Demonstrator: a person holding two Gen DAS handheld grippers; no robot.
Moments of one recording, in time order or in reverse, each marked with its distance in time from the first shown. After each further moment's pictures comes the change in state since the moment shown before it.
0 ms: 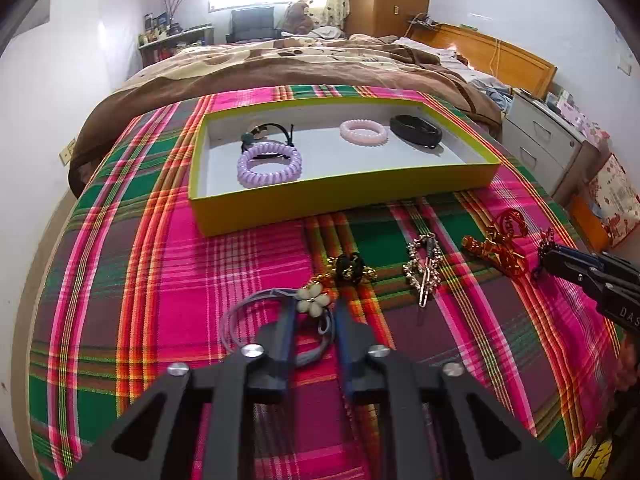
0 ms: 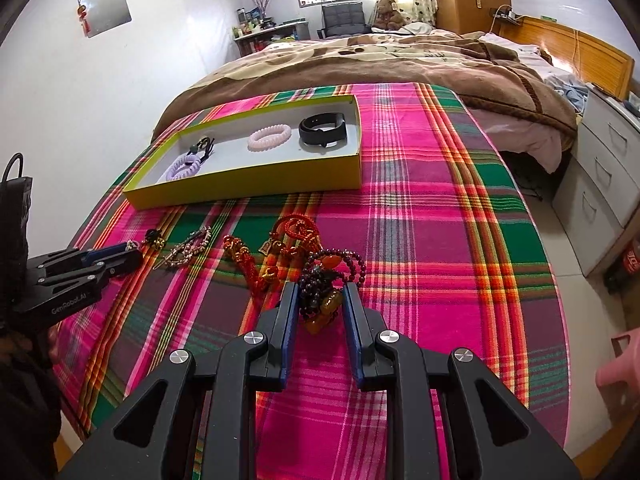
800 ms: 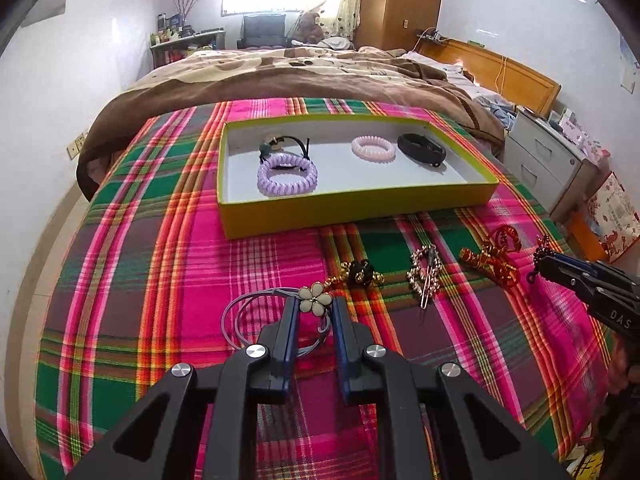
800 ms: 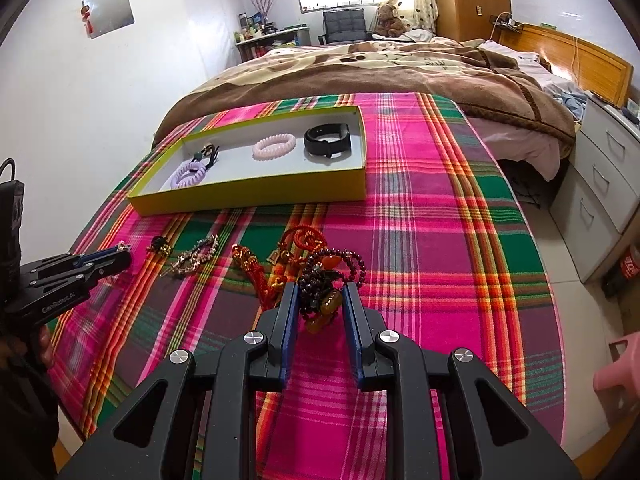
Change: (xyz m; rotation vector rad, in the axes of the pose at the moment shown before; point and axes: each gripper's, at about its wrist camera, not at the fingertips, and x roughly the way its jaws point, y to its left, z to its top) left arm -0.022 0.009 -0.003 -0.039 -0.044 0.001; right arm -0.008 0.005 0.005 -0.008 -0.028 -0.008
